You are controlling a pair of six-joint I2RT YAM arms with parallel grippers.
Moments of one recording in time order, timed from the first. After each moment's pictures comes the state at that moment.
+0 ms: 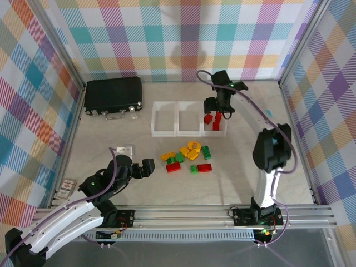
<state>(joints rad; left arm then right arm) -0.75 0.57 0.44 -0.52 -0.25 -0.65 0.38 1.87 1.74 -0.98 0.09 0.26</state>
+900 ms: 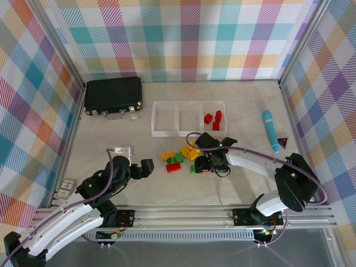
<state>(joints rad) -0.75 0.52 0.44 -0.53 -0.24 -0.65 0.80 1.48 0.91 -0.82 0.02 0.71</state>
